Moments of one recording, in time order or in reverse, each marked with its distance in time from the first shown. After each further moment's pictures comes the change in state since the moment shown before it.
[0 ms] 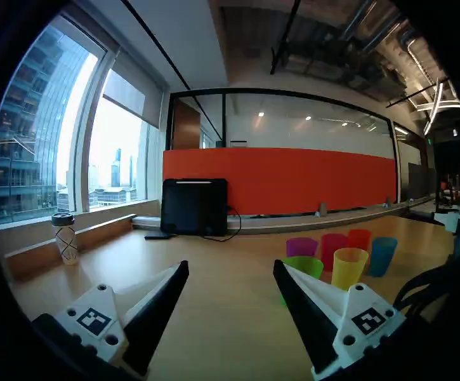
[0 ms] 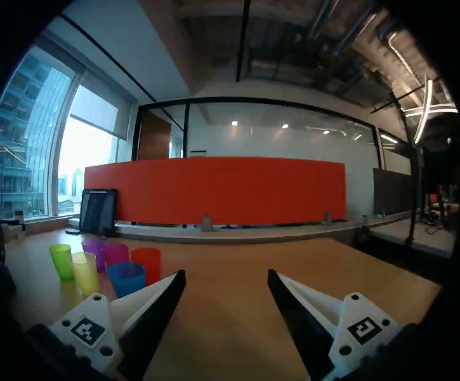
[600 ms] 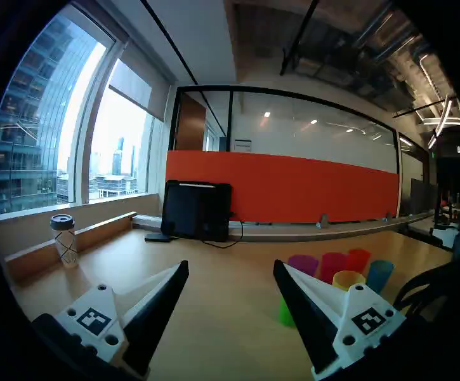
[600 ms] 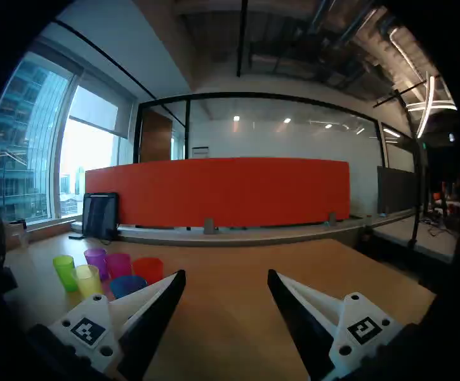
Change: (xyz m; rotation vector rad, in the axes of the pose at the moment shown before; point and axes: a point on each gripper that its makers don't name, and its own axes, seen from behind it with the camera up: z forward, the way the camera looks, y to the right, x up) left arm 0.042 -0.010 0.014 -0.004 -0.027 -0.068; right arm 0.035 0.000 0.014 0.028 -0.043 0.019
